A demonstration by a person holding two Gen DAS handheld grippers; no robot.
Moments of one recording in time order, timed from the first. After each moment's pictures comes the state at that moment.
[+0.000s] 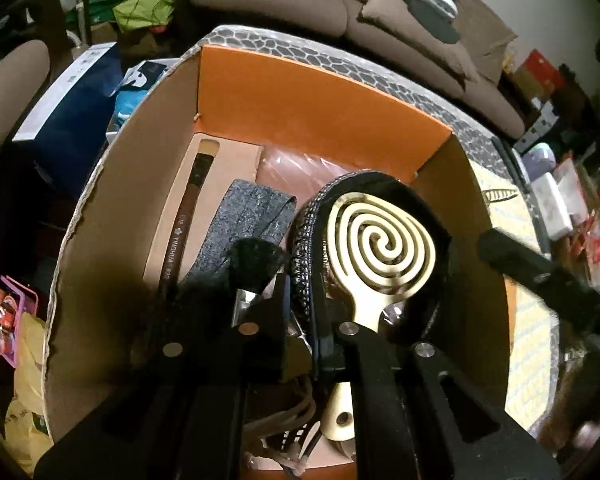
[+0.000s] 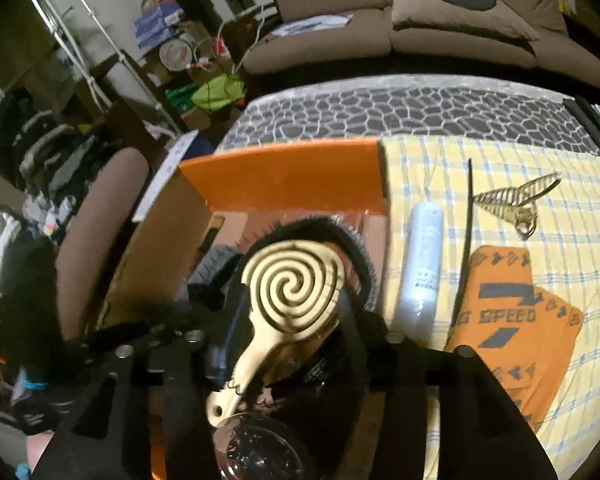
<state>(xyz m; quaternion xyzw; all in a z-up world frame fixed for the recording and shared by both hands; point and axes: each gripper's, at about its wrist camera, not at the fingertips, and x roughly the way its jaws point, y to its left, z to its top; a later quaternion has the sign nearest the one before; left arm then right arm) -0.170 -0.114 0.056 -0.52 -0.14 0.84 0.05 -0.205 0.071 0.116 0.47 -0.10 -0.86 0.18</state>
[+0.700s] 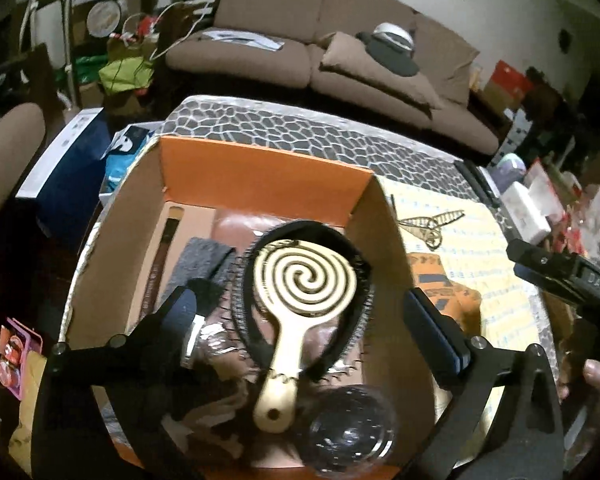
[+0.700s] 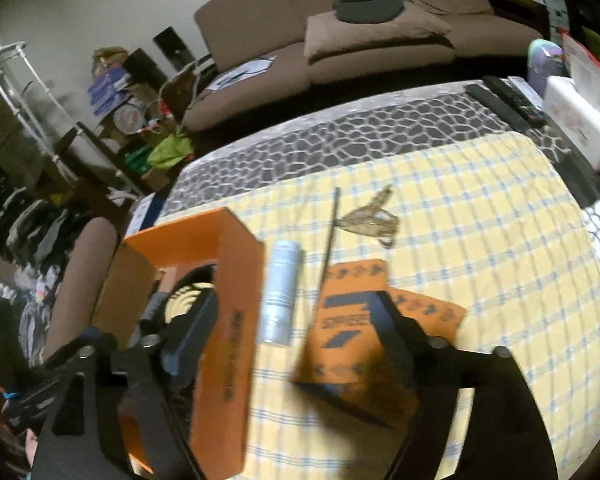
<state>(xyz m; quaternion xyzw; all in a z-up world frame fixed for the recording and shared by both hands) -0.142 -0.070 0.117 -0.44 -0.11 0.89 0.08 -0.186 0.211 0.142 0.44 -0.17 -0.88 0.09</state>
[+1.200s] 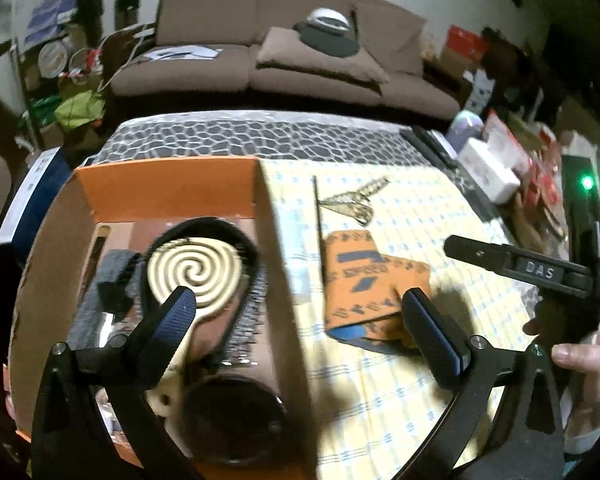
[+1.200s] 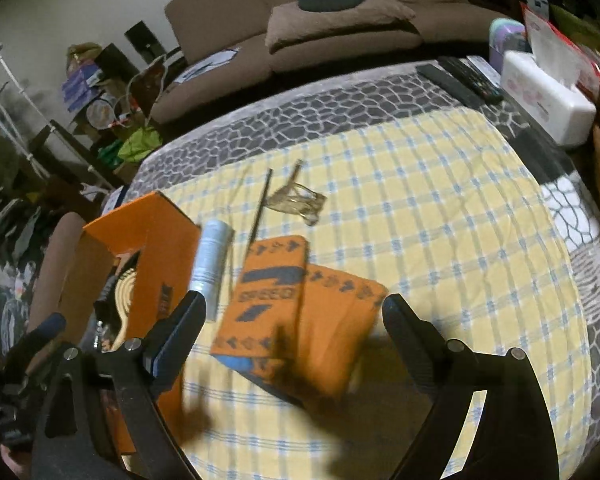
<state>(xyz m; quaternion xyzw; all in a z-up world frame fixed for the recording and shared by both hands) -0.125 0.038 0.132 -0.43 -0.03 0.89 0.13 -0.167 0.271 0.117 0.46 -0.16 -0.87 0.05</state>
